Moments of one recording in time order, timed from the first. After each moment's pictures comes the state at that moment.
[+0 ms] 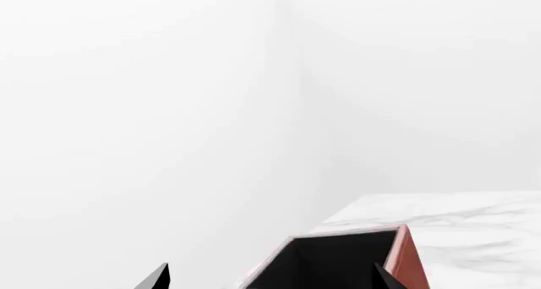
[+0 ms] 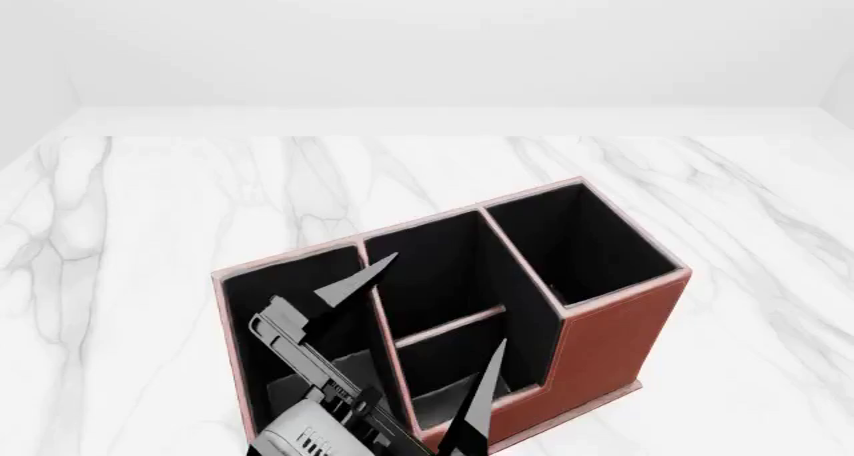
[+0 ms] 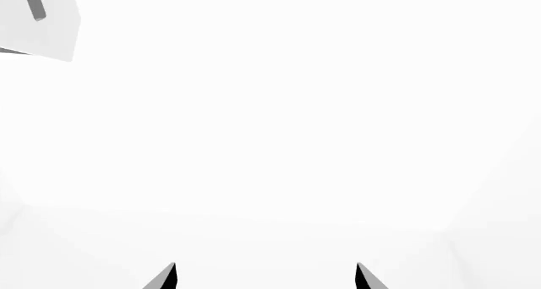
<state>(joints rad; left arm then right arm) -0.11 -0.36 0.53 0.86 -0.03 -0.41 0.04 -0.33 0.26 0.23 -0.84 0.18 -0.70 0.16</state>
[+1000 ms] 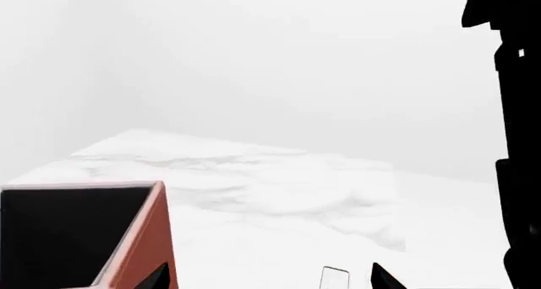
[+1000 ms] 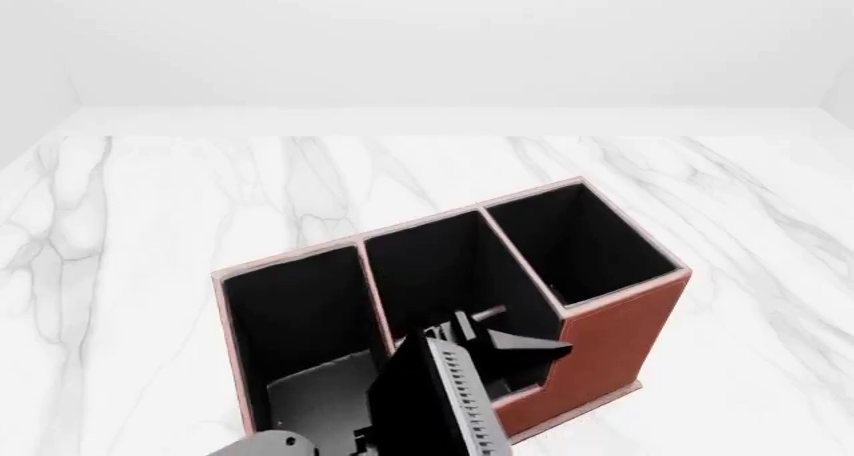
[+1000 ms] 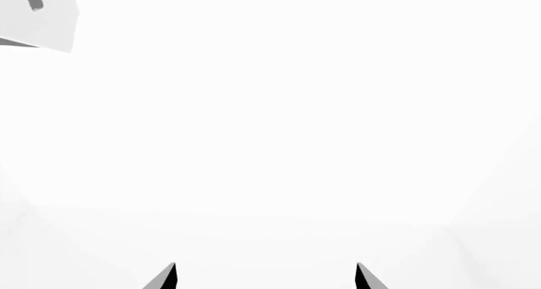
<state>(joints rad) -0.44 -0.14 0.38 0.87 -0.74 -1.16 0.28 -0.32 0.28 0.20 -0.82 0.18 -0.70 0.18</state>
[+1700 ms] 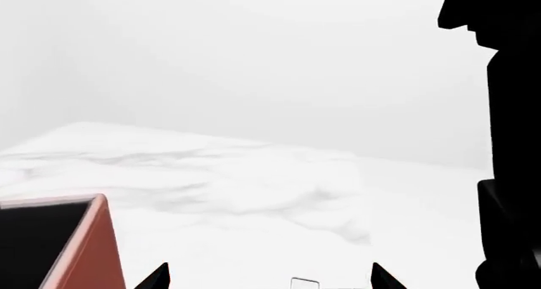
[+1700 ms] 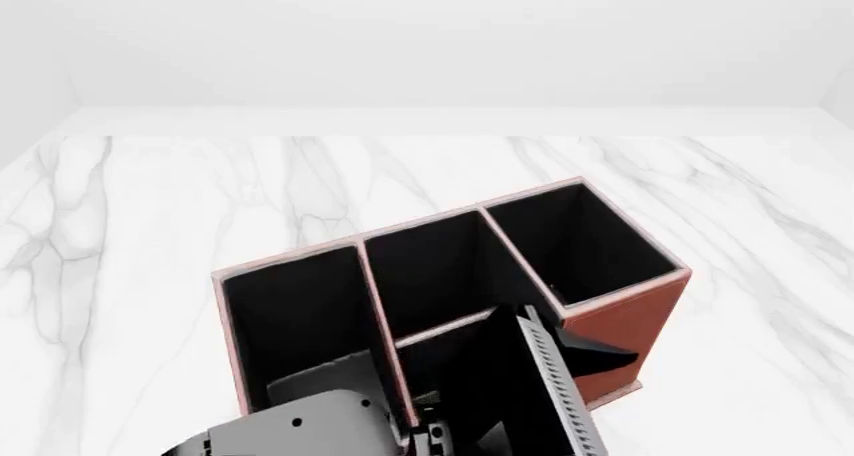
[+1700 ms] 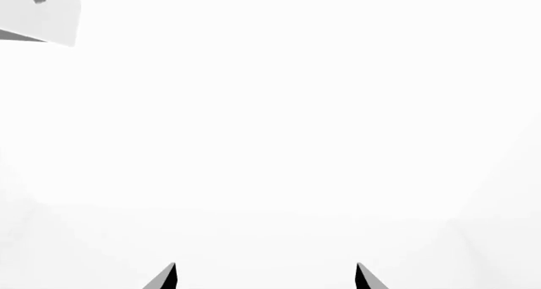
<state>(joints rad) -0.59 -0.07 0.50 0.70 -0.80 -1.16 0.26 -0.32 0.30 0.18 -0.80 0.17 -0.72 0.20</state>
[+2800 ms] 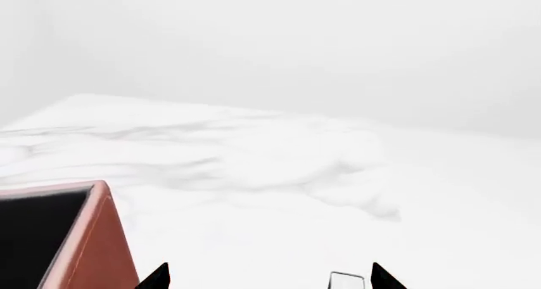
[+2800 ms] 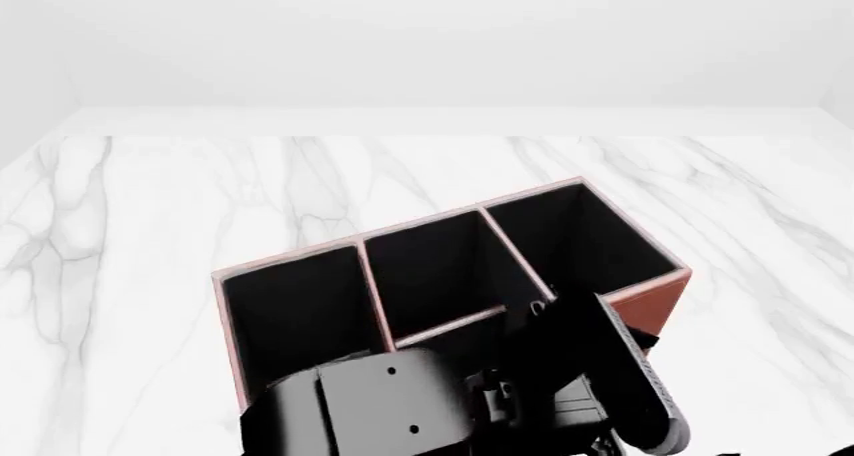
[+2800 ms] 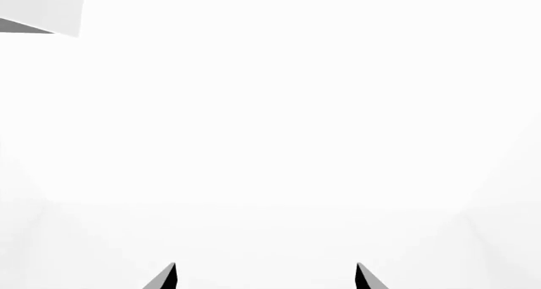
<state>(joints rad) -0.76 -0.05 0.77 0.37 -0.75 -0.93 0.21 -0.32 0.33 0.14 -0.78 0.17 -0.73 0.21</state>
